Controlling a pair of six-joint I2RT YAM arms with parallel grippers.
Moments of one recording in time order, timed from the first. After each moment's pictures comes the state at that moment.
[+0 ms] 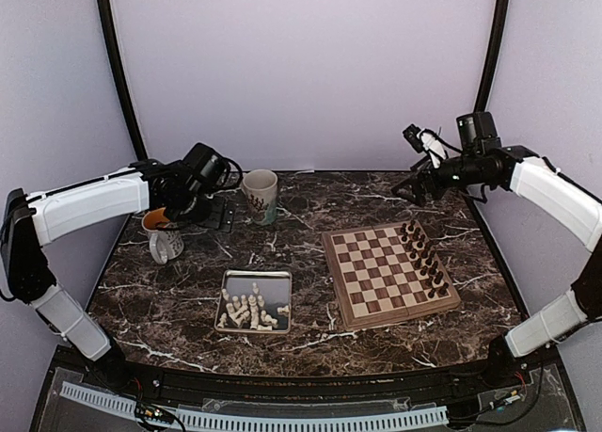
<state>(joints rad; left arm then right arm) -0.65 1.54 1.25 -0.75 -0.43 -0.41 0.29 1.35 1.18 -0.53 -0.51 -0.37</state>
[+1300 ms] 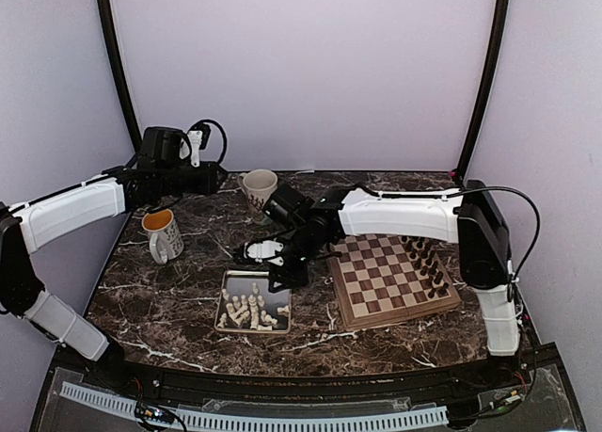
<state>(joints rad) -0.44 1.43 1.14 -0.19 -0.01 -0.18 1.04 2.13 1.79 -0.78 -0.30 -0.54</state>
